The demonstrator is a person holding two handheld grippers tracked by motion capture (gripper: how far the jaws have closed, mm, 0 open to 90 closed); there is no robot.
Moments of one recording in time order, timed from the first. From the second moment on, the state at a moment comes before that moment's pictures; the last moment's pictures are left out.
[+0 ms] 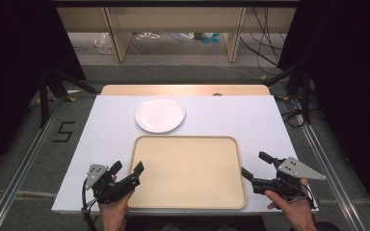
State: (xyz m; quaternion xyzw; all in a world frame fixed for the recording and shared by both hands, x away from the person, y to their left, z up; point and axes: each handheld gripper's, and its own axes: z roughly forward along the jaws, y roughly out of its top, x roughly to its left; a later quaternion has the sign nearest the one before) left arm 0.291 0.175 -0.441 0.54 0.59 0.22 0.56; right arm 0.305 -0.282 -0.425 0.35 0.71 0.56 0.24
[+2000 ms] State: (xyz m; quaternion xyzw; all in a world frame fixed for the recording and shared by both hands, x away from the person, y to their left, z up) left arm 0.490 0.174 -0.421 0.46 0.69 0.09 0.55; right arm 0.304 -0.283 -0.425 0.34 0.72 0.57 0.22
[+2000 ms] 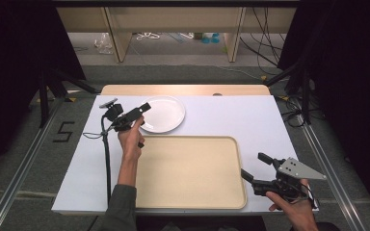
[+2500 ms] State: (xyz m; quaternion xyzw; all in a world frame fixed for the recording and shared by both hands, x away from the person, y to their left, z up) left arm 0.524 0.190 -0.460 0.42 0.74 0.08 0.52; right arm 0.303 -0.283 -0.424 0.34 0.72 0.56 0.22
